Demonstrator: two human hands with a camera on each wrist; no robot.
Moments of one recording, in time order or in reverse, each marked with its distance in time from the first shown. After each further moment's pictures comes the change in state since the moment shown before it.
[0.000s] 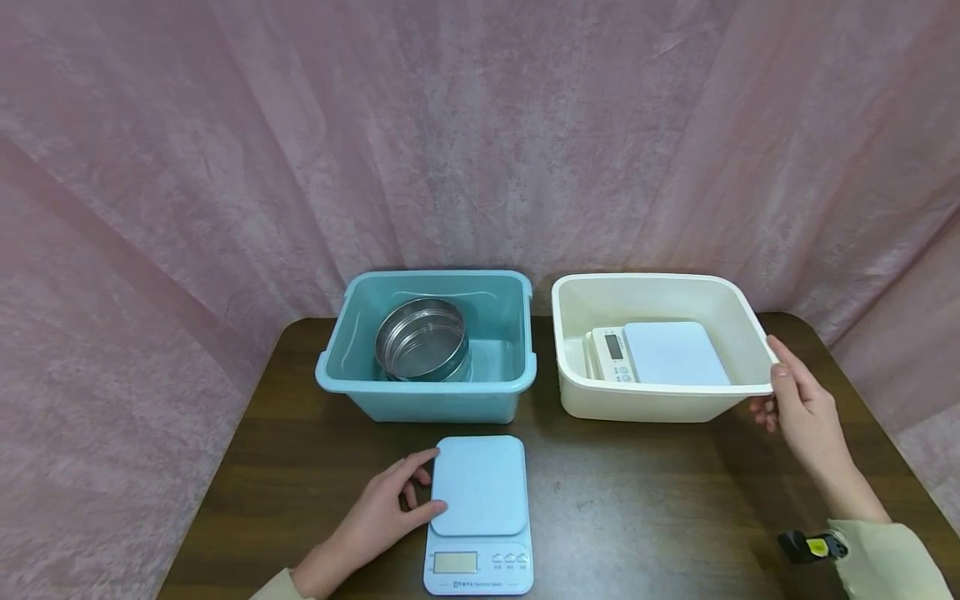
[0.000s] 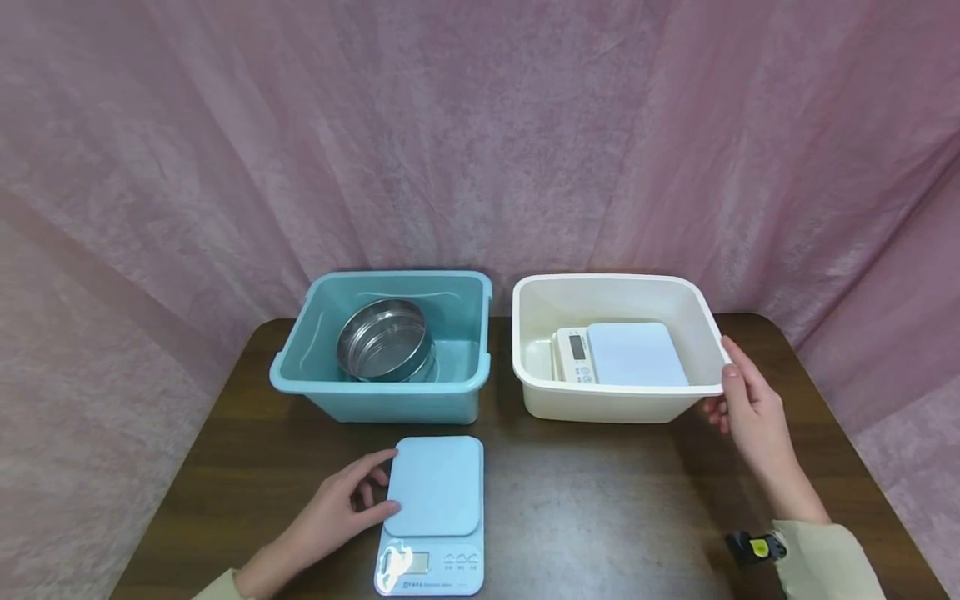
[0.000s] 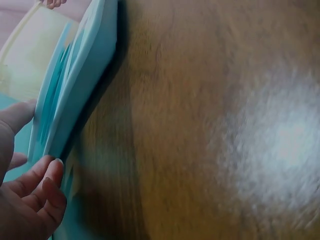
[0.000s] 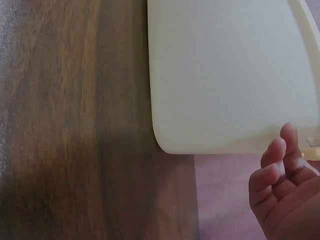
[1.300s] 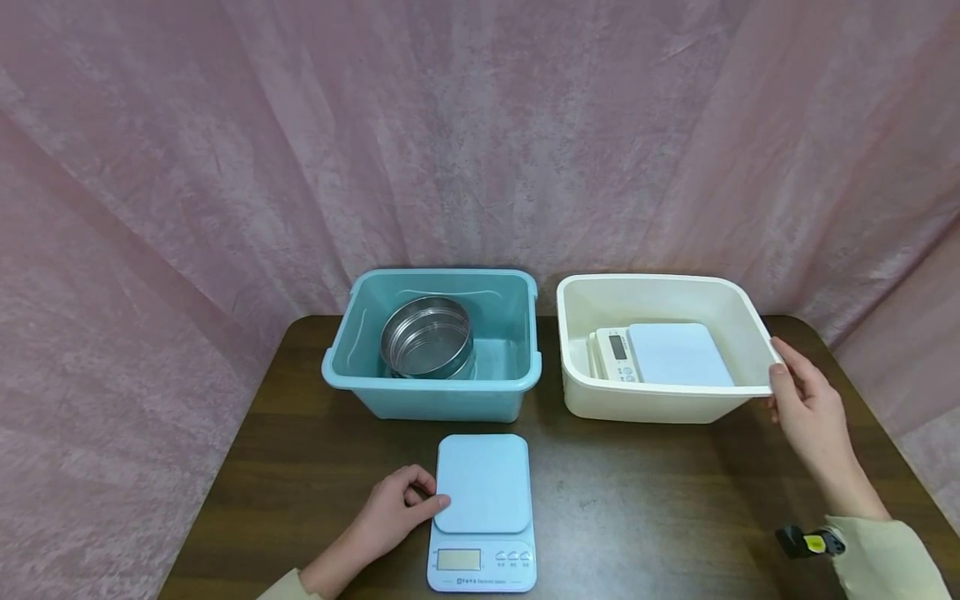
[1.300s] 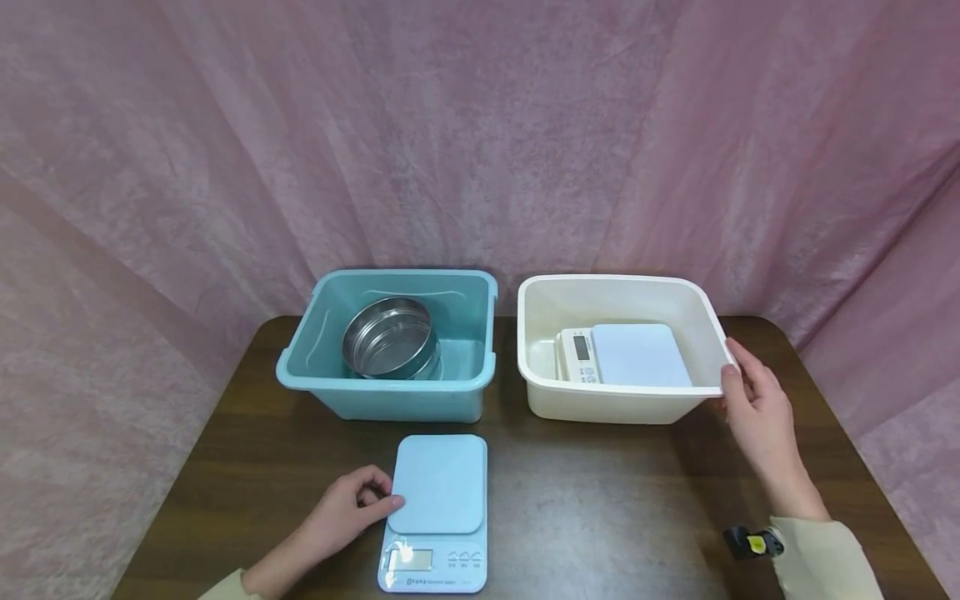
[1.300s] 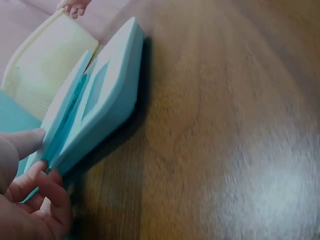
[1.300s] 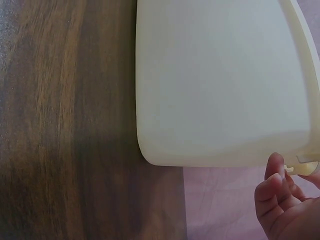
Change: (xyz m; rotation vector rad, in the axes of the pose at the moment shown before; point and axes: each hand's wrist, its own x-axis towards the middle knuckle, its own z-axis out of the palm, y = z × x) left_hand -0.004 0.009 0.004 -0.203 -0.029 -0.247; right_hand 0.001 -0.013 0.001 -0.096 0.079 -0.010
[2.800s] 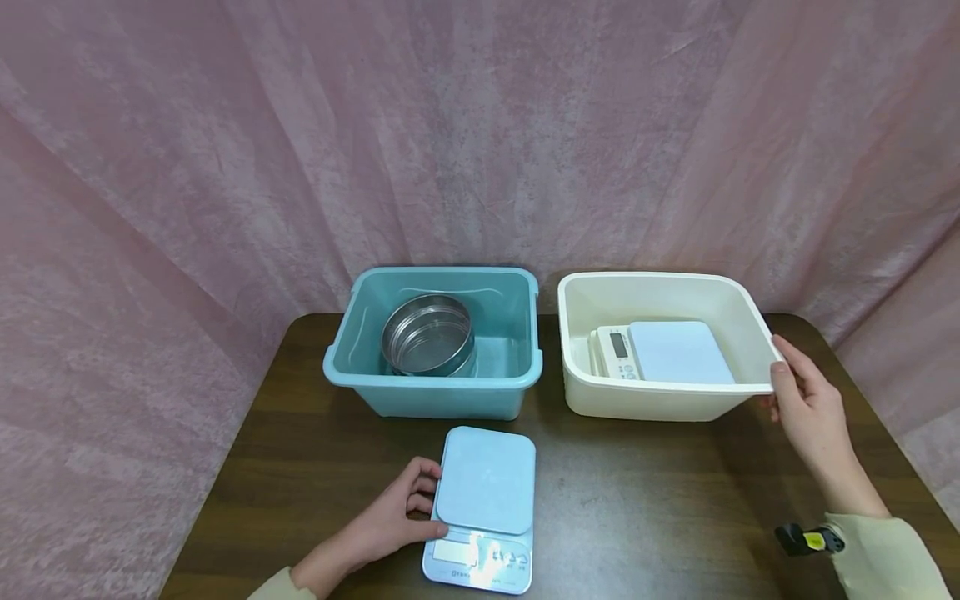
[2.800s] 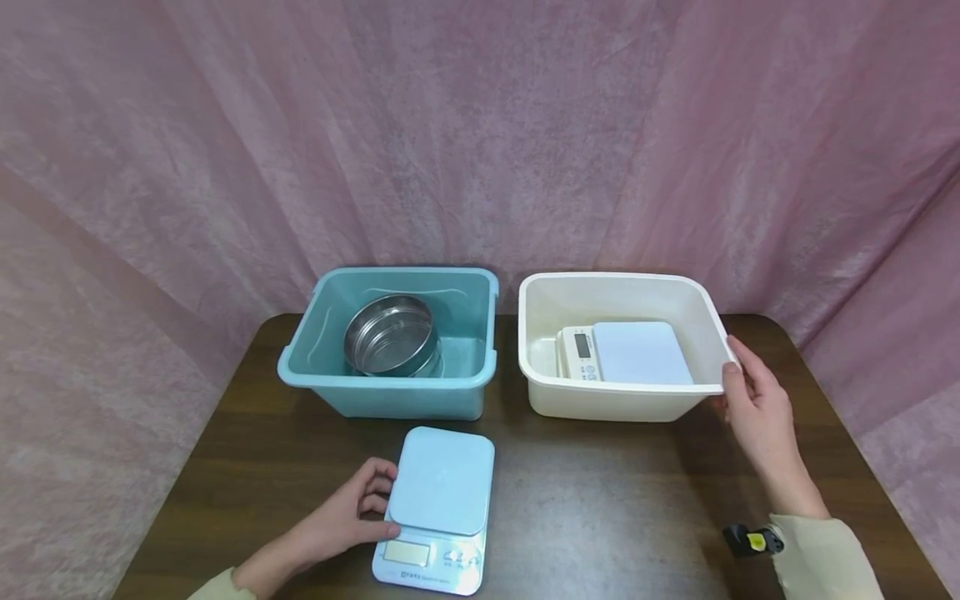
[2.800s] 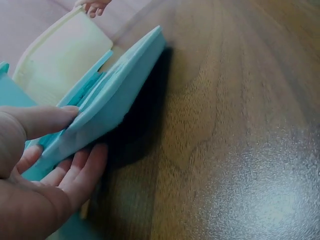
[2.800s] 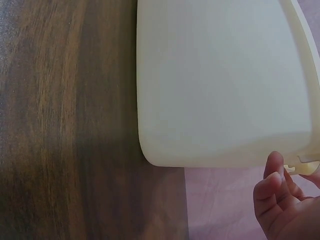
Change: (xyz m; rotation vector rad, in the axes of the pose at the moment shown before) left_hand -0.005 -0.006 -0.011 -0.314 -0.330 0.090; right_hand 0.003 0.001 -0.001 -0.052 -0.024 0.007
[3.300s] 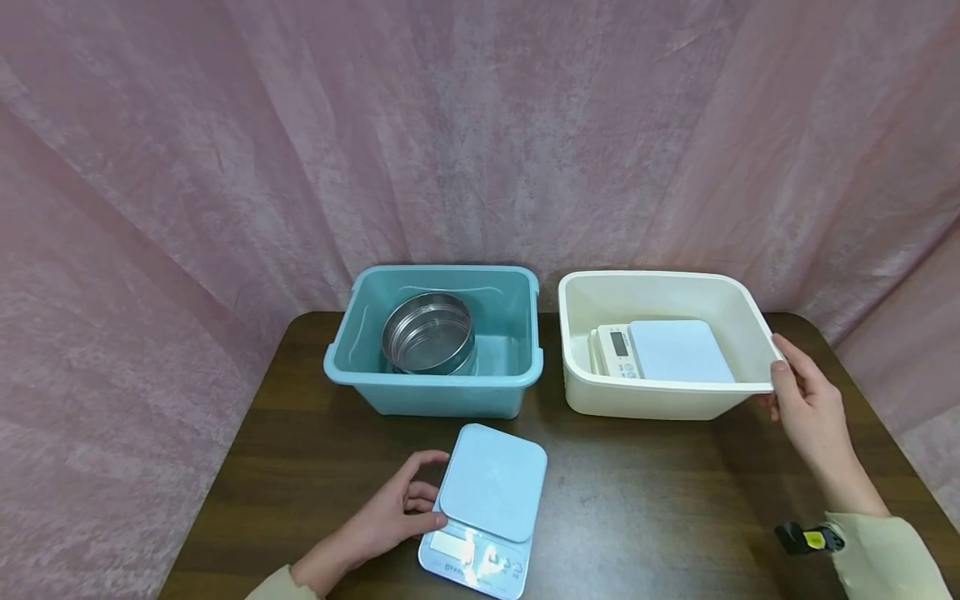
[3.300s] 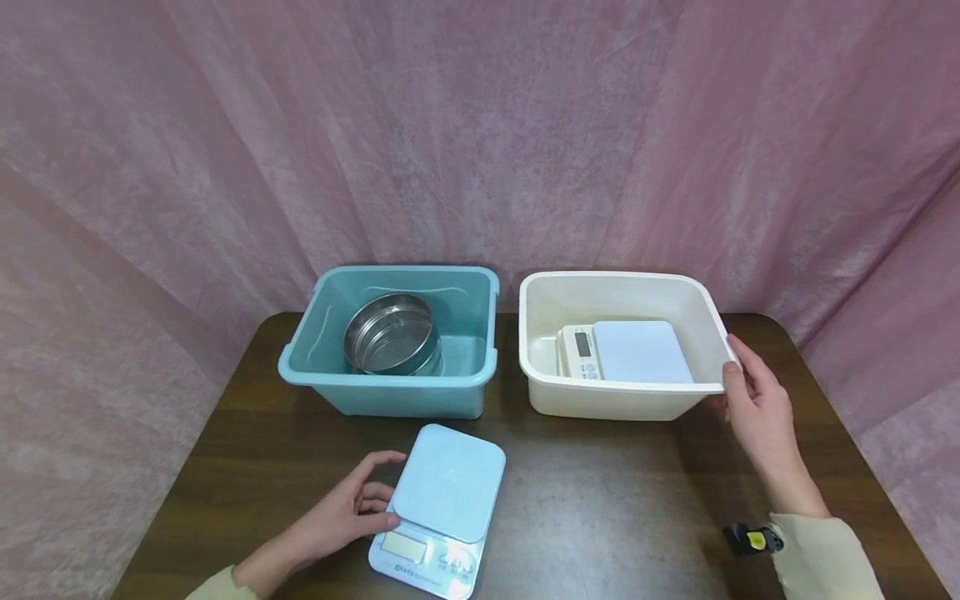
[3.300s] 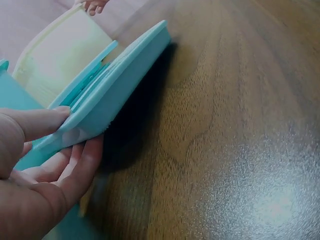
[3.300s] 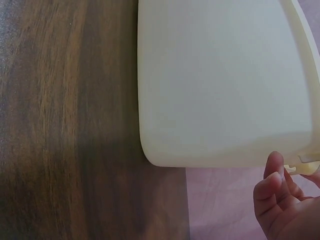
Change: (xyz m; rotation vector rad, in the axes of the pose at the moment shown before) left_hand 0.000 -0.002 -0.001 -0.028 0.016 -0.022; right_hand -0.001 -0.001 0.001 -0.004 0.011 -0.010
